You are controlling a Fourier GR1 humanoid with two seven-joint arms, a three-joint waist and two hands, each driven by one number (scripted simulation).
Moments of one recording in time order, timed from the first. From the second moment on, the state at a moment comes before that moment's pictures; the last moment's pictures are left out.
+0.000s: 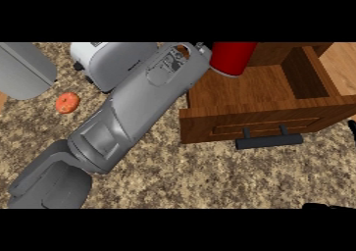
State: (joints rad) left arm -1.47 0.00 -0.47 -0.46 0.44 0.62 0.06; right arm 0.16 -0.04 -0.25 -2.12 -0.08 0.19 0.13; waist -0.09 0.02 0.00
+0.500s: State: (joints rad) left arm -1.46 0.00 -0.57 -0.39 0.48 0.65 0.00; right arm 0.13 -0.04 -0.24 -2.12 -0.07 0.19 0.14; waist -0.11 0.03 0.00
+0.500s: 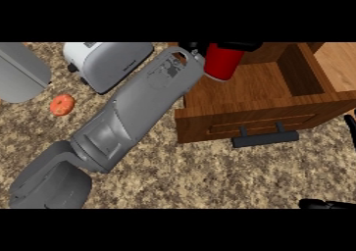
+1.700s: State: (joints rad) left arm -1.43 0.00 -0.63 -0.37 0.61 0.79 -0.06; right arm 0.09 -0.12 -0.23 -2.20 0.05 0.20 0.11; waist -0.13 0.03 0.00
